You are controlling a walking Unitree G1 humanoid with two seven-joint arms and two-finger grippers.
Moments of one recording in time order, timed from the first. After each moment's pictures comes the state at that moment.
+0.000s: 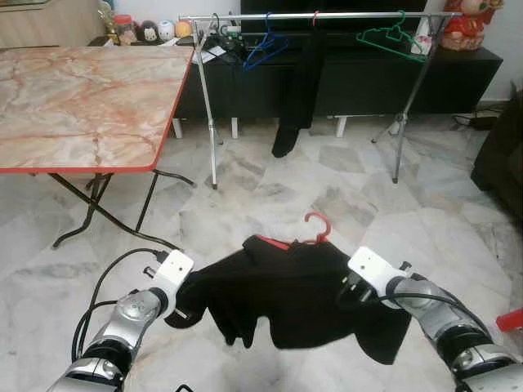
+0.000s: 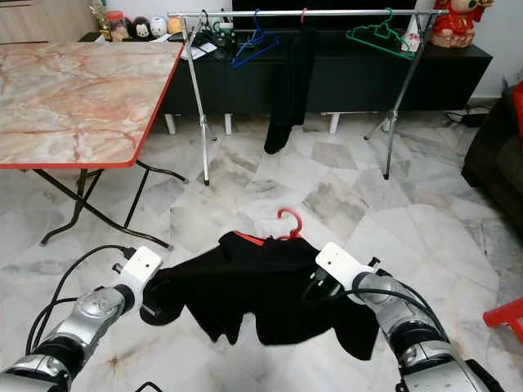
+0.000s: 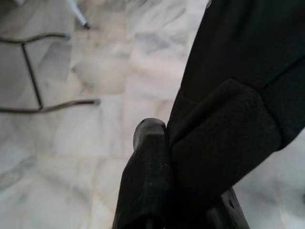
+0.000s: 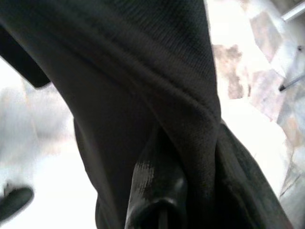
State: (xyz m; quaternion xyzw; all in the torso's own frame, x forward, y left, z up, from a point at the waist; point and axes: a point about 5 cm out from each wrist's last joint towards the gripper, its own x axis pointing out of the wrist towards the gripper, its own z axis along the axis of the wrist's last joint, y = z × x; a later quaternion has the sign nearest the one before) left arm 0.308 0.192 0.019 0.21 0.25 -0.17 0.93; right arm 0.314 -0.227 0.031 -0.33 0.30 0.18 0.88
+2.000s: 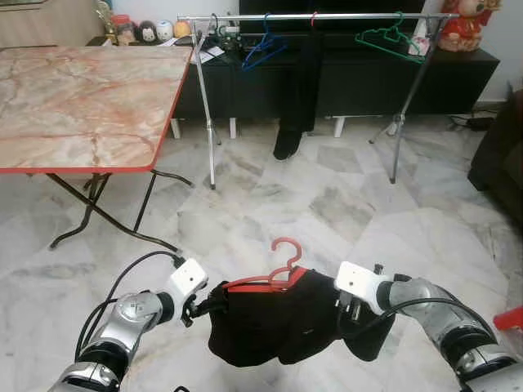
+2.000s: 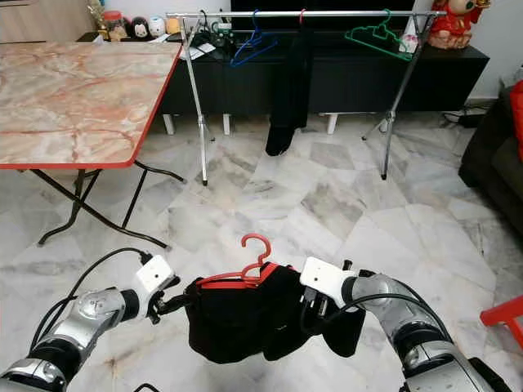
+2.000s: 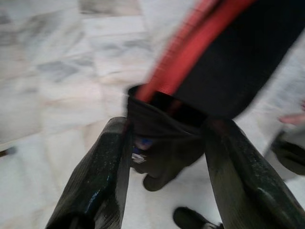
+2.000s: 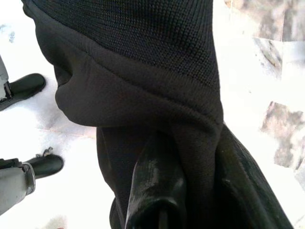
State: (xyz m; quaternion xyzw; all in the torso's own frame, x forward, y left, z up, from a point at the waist) left arm 0.291 0.171 0.024 0.19 0.22 -0.41 0.86; right arm 0.303 -0.211 0.034 -0.37 0.26 0.40 0.80
